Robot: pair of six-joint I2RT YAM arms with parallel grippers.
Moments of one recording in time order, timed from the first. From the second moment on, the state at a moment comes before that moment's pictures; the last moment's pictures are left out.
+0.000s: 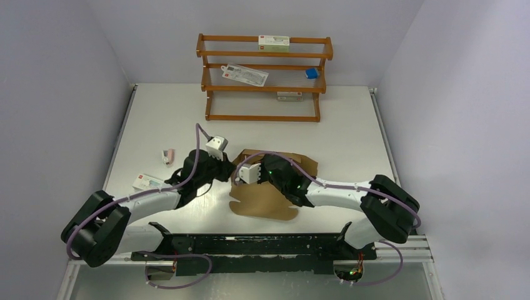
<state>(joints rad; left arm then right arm) -0.60 1.26 0.41 0.45 0.10 -0.31 0.96 1.46 0.66 0.33 0.33 -1.09</state>
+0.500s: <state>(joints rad) -0.81 1.21 0.30 0.57 -0.15 -0.37 1.08 1.44 0.47 0.61 0.47 -1.18</state>
